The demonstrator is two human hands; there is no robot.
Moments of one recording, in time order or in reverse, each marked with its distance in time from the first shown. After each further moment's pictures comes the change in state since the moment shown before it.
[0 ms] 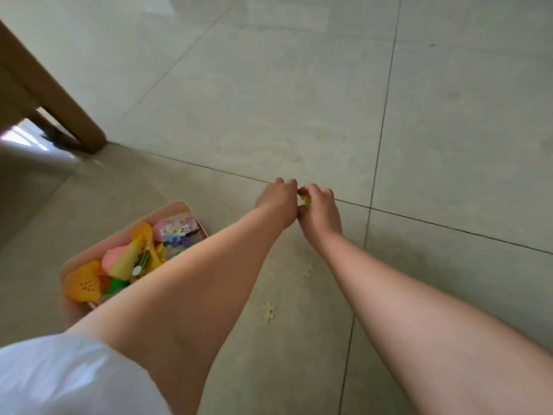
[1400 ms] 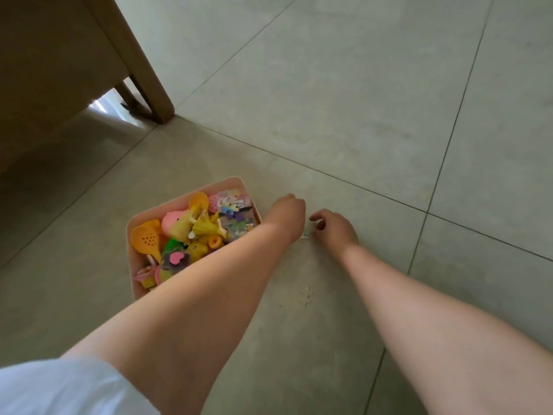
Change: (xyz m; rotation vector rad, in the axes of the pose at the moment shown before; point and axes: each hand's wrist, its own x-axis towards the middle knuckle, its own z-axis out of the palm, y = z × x) left_hand -0.054 -0.086 0.011 0.101 -0.060 -0.094; right_hand -0.022 0.002 0.070 -0.144 -0.398 -0.063
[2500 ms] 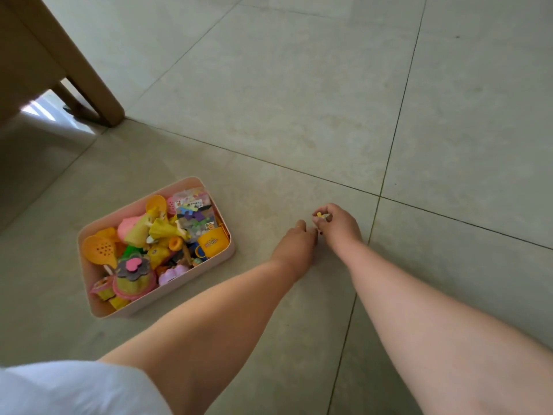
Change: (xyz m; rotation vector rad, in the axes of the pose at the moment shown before) left_hand -0.027 0.078 0.077 -0.184 -0.069 0.242; right_hand -0.030 0.055 -0.040 0.236 0.218 0.184
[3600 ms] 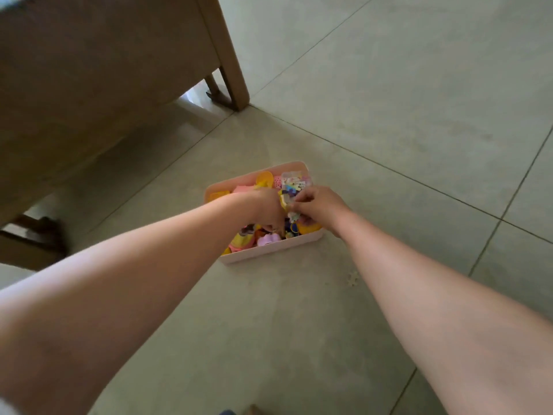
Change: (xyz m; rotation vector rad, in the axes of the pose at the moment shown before) left_hand -0.128 -0.112 -0.166 0.286 -0.349 -0.547; right_hand -0.055 -0.153 0.107 0.178 -0.637 -0.293
